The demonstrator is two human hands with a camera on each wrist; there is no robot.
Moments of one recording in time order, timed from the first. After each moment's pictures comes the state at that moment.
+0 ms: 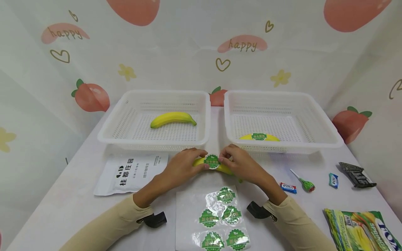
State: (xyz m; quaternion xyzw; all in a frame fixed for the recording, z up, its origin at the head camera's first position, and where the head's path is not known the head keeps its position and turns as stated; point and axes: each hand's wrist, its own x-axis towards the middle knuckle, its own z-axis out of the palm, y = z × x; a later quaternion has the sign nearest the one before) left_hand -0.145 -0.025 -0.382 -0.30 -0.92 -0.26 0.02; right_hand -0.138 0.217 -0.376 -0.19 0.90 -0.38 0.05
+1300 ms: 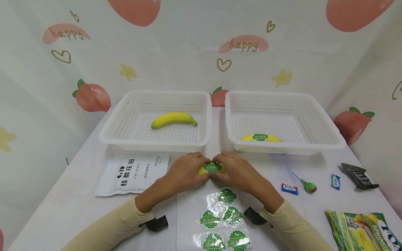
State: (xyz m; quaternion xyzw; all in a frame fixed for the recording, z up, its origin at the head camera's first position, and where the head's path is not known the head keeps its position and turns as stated) left_hand -0.137 -0.019 -0.384 -0.34 -0.92 -0.17 0.05; right_hand -0.124 0.198 -0.379 -0.26 0.94 -0.22 0.00
